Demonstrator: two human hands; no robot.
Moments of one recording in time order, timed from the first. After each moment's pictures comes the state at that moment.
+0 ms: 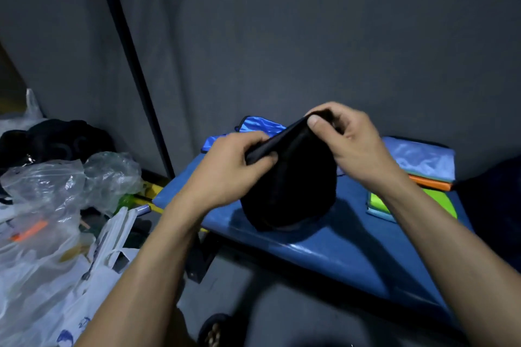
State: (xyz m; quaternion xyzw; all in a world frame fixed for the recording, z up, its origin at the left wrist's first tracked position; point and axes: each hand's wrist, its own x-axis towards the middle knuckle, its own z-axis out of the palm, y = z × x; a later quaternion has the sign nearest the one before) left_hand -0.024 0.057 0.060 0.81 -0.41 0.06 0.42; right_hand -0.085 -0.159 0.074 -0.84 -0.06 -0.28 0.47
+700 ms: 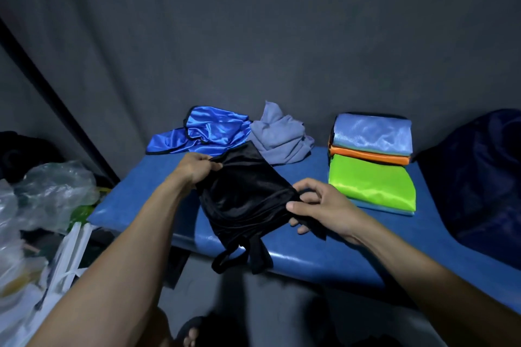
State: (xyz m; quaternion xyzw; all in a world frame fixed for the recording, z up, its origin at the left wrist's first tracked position) left_hand 0.103 -0.041 -0.064 0.86 -0.07 -0.21 0.47; right_hand -0.131 -0.242 -0.069 -0.71 0.16 0.00 0.69
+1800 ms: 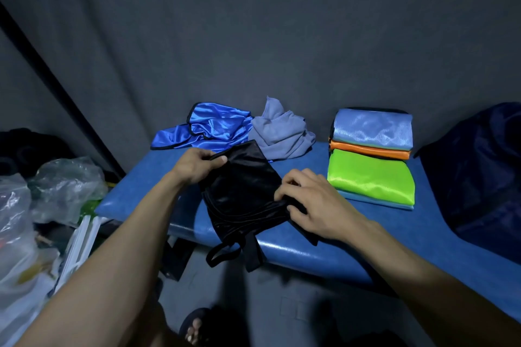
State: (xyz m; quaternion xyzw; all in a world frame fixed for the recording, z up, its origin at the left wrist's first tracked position) left_hand 0.101 -0.028 -0.071 0.85 -0.16 -0.18 0.47; right_hand -0.128 -0.243 -0.073 -0.97 -0.10 -0.15 0.14
